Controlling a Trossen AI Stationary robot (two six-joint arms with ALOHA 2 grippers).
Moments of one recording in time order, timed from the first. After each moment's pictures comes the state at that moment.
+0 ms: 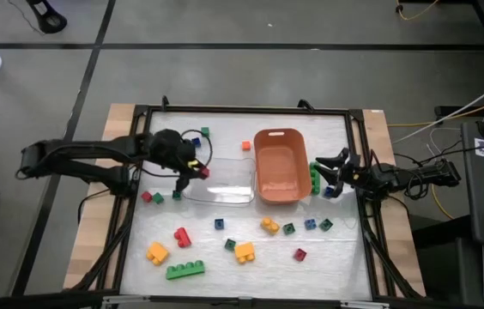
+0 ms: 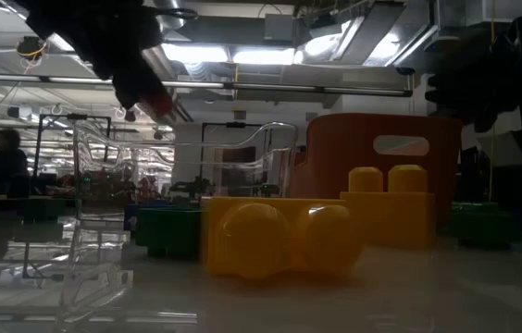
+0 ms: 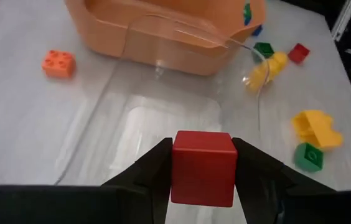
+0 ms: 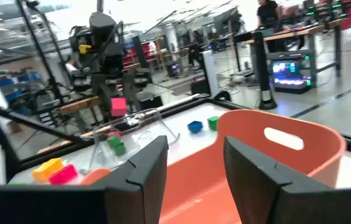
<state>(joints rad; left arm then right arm) 0.21 0.98 0.65 -0.34 0.19 -0.14 0.20 0.03 0.01 0.10 0.52 0.23</state>
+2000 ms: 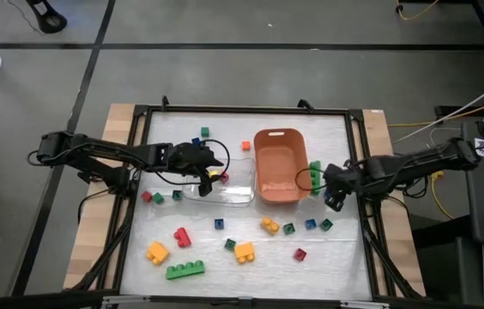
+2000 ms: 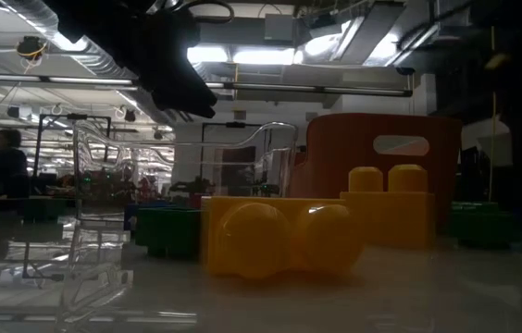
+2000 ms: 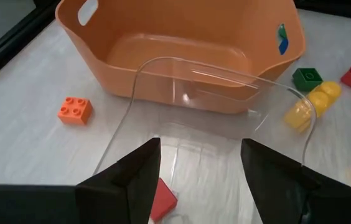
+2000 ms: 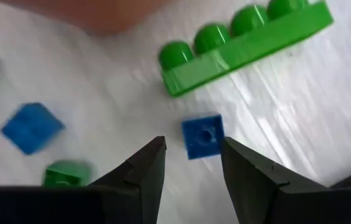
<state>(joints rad) 0.05 1.23 0.71 -0.07 -0.12 -0.15 0.20 0.93 0.65 -1.08 0.14 0.74</state>
